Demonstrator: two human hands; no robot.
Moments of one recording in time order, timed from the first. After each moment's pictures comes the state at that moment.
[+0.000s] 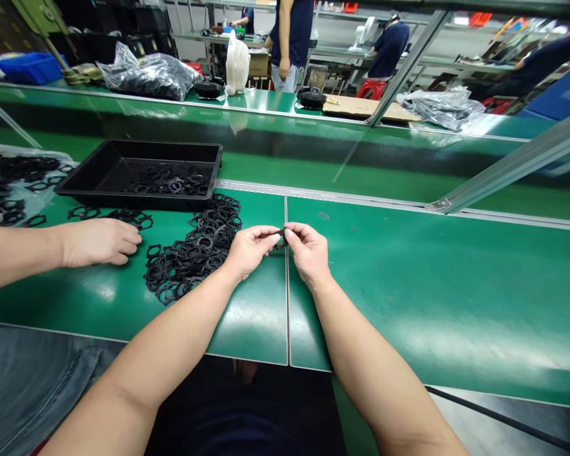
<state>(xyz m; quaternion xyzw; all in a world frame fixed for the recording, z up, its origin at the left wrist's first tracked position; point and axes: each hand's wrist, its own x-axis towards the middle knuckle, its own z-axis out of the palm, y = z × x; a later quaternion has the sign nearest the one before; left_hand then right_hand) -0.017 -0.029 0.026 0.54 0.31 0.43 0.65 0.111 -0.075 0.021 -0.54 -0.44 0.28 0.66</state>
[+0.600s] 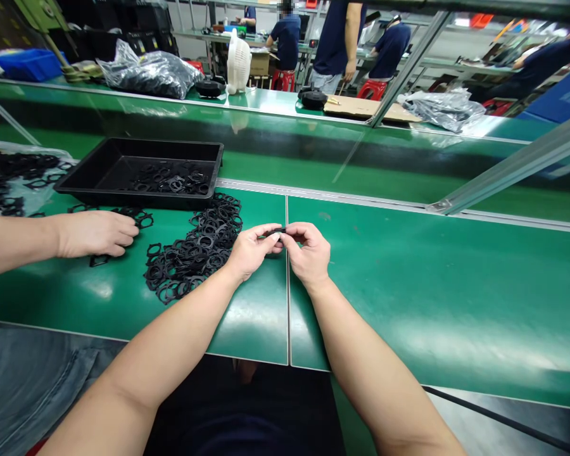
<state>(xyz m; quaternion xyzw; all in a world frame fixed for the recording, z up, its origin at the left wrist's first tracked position) -0.016 -0.032 0.025 0.49 0.28 0.42 0.71 0.107 -0.082 0.026 -0.56 -0.57 0.03 0.59</state>
